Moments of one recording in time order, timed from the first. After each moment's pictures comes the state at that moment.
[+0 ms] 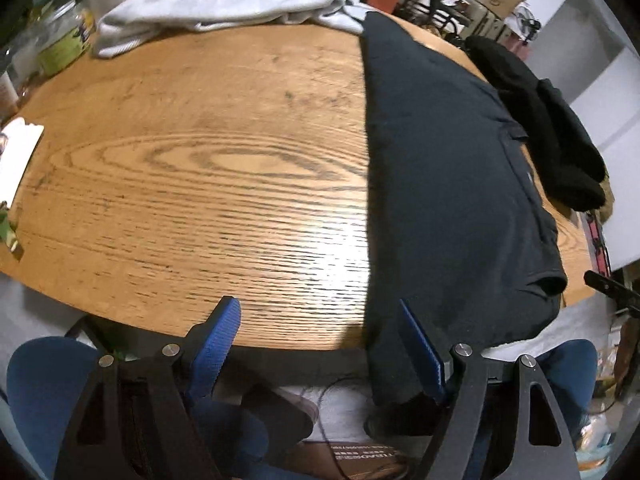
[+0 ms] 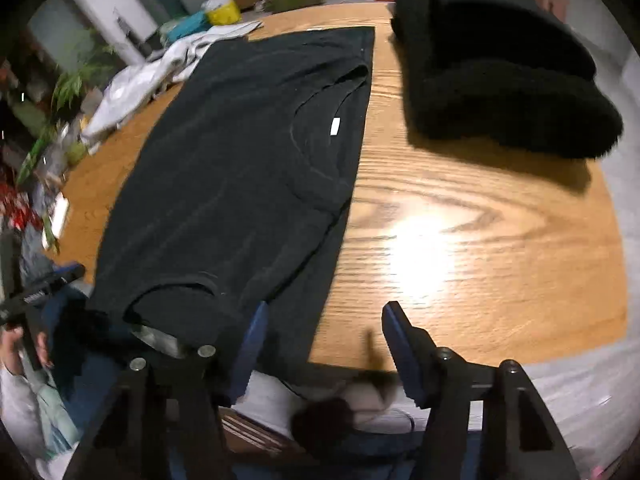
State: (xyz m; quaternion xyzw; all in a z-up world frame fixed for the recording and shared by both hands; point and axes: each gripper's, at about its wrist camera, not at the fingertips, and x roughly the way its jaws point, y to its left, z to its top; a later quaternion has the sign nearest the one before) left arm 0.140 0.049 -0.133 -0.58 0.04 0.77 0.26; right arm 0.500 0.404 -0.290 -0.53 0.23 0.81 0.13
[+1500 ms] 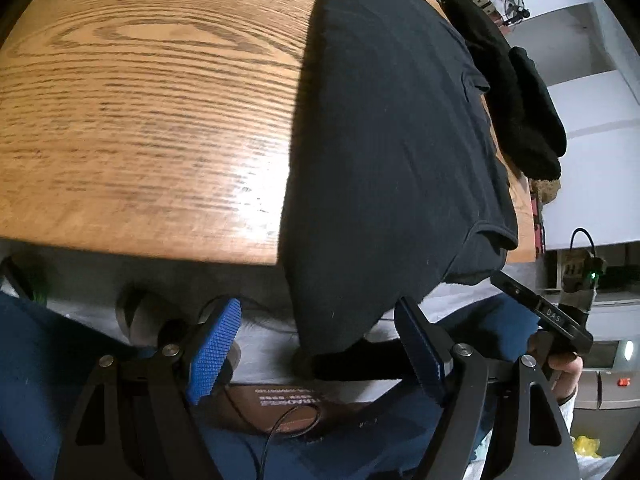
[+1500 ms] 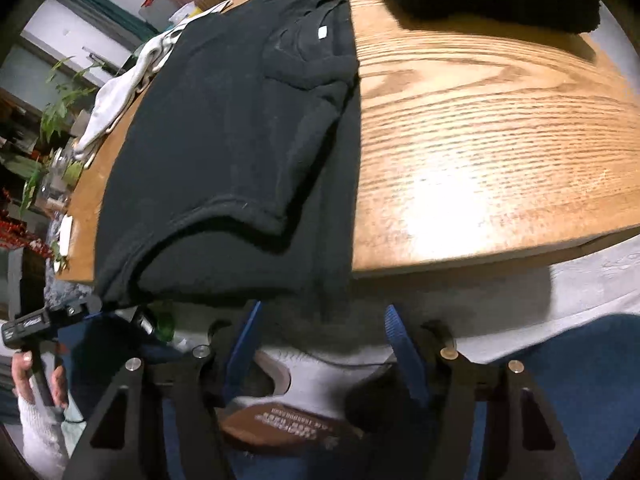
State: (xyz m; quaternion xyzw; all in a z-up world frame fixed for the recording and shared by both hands) left arm 0.172 0.055 -0.172 -0.68 -0.05 0.65 0.34; right arm 0.527 0.383 -0.359 -0.53 0.33 0.77 0.14
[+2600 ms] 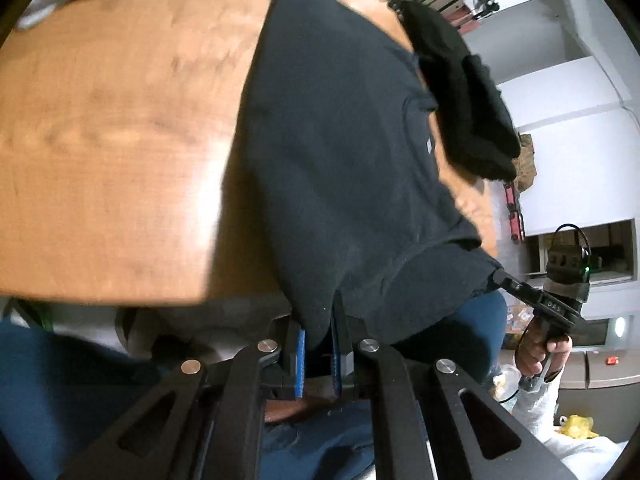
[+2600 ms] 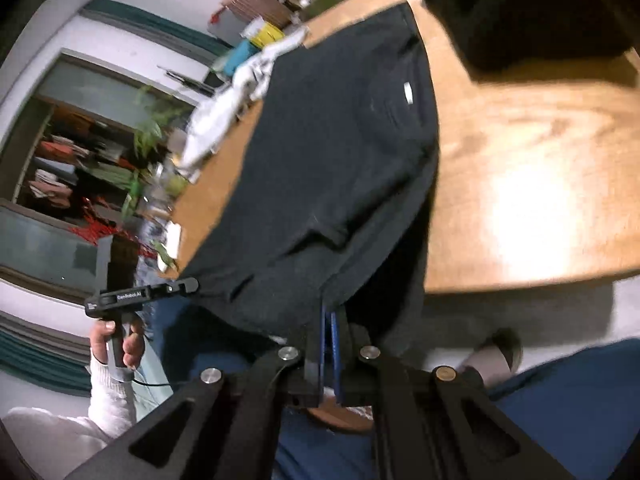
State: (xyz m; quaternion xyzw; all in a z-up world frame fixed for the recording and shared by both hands) left arm 0.134 0.076 -0.083 -0.66 -0.04 0.65 0.37; right arm 0.555 0.429 -0.282 -0.46 0.40 0.79 -0.01
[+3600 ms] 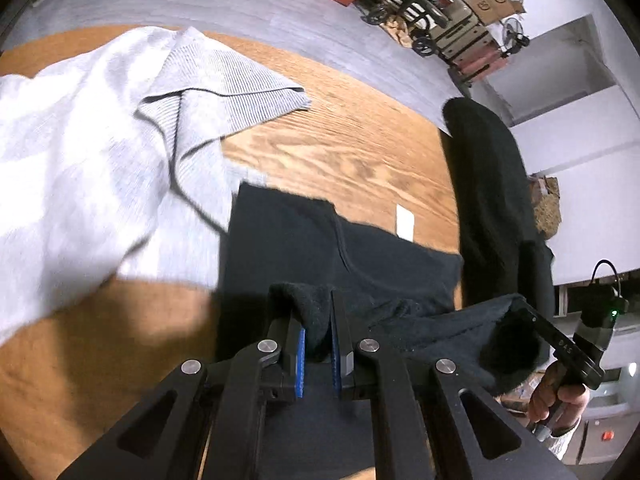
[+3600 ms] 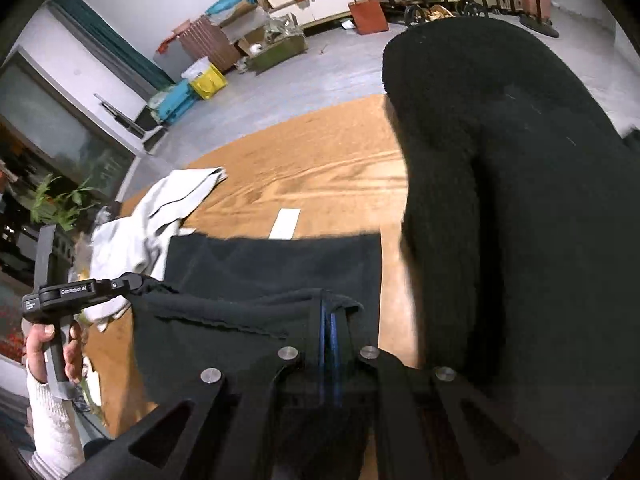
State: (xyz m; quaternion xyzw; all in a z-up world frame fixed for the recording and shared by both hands) left arm -0.177 0.301 -0.083 -0.64 -0.05 0.69 0.33; right arm 0.263 0.627 -0.256 -0.48 0.30 0.81 0.14
